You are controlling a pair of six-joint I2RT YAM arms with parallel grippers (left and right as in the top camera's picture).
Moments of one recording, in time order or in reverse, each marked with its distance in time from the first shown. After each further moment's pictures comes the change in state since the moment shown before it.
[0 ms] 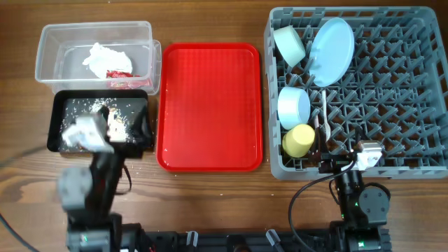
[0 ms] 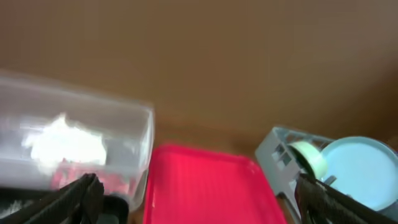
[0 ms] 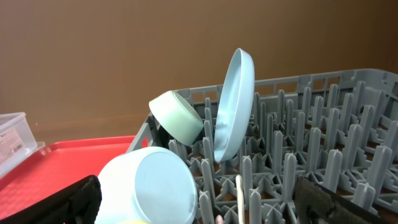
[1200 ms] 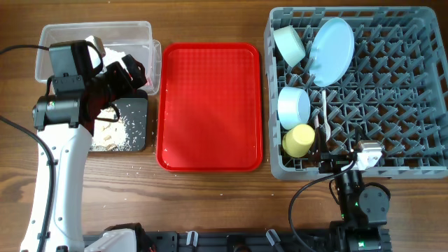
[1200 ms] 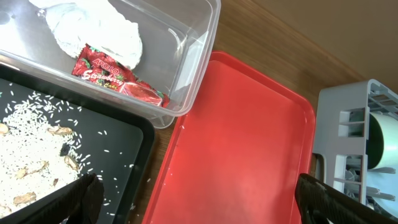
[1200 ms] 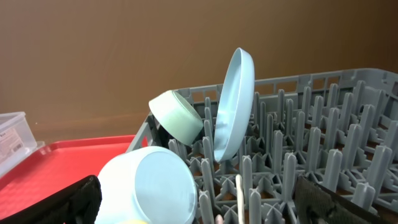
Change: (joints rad) left arm 0.000 0.912 0.811 -0.684 -0.064 -0.115; right arm 0.000 0.003 0.002 0.000 0.000 -0.003
